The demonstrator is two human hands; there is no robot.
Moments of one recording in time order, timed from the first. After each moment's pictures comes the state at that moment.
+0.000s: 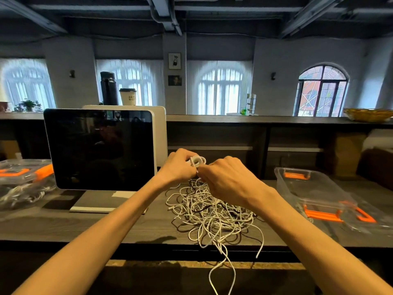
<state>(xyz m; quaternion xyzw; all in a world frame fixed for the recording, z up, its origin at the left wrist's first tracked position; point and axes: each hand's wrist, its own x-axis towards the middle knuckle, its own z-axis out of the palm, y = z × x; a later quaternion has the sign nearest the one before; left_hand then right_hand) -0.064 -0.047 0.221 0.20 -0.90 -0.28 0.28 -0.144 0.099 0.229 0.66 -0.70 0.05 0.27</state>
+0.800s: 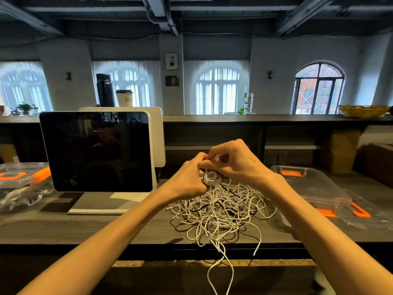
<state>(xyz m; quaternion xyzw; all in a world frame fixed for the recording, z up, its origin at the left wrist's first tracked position) -0.067 -0.025 0.201 0.06 -0.91 -0.31 0.25 -0.180 0.114 0.241 0.66 -0.64 0.38 0.10</state>
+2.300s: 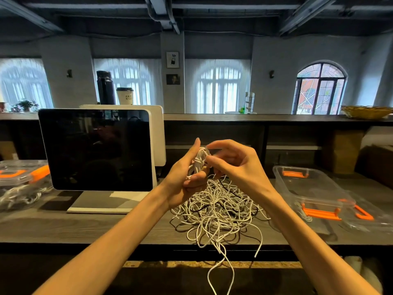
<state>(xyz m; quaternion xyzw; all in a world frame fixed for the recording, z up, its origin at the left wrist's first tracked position) -0.049 -0.013 0.211 0.00 -0.59 -0.80 0.14 -0.162 0.120 0.218 0.59 -0.52 0.62 -0.04</state>
